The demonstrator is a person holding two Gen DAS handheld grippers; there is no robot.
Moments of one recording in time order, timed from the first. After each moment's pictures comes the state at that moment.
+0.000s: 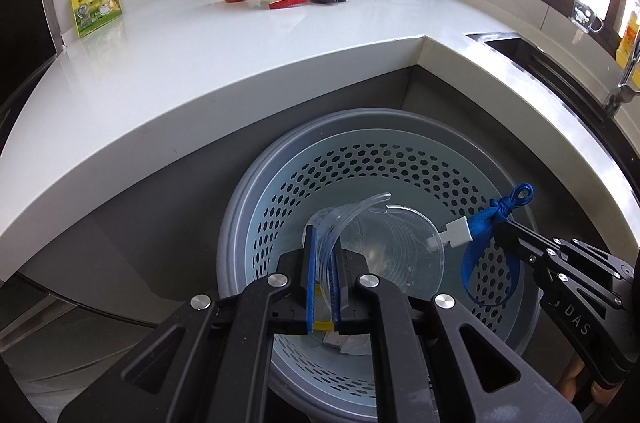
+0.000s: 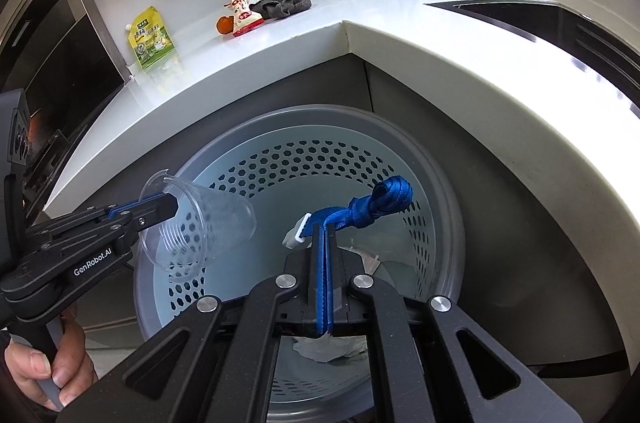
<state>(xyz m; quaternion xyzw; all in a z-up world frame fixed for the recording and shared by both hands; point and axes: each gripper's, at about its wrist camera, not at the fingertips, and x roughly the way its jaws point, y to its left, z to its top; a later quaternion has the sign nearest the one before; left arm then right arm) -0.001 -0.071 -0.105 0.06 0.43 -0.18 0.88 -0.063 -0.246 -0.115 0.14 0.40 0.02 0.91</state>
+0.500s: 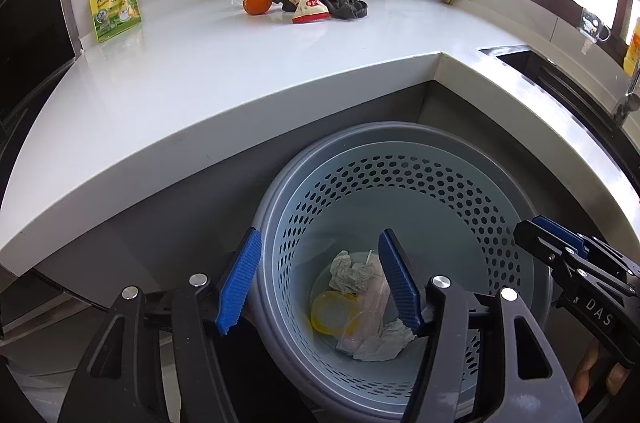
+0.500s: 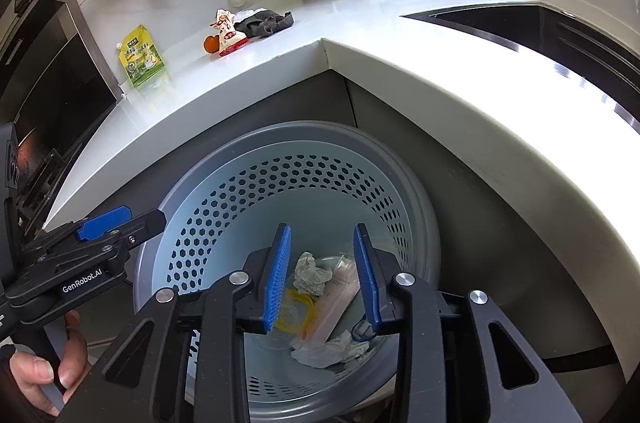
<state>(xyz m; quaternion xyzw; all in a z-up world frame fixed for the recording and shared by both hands) -0.005 -0.059 -0.097 0.06 0.41 -0.16 0.90 -0.070 -0.255 -0.109 0.15 0.38 0.00 0.91</state>
